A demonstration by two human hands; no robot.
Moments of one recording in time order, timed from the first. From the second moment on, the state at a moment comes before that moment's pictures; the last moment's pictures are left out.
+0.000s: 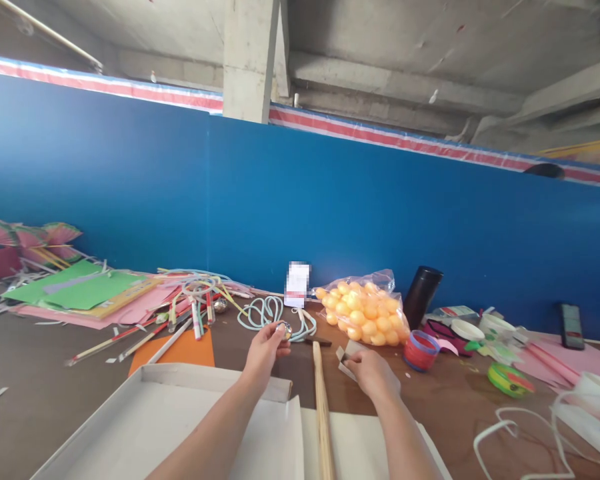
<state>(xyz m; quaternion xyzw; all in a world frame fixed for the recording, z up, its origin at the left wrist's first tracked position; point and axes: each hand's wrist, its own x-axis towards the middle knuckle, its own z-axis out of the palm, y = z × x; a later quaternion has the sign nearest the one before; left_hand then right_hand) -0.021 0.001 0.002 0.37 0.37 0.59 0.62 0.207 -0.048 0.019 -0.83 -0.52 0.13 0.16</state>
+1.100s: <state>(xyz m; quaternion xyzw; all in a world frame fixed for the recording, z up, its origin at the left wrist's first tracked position) -0.020 -0.002 0.005 0.39 0.38 0.58 0.60 0.203 -0.043 0.015 -0.83 -0.52 0.09 0.17</state>
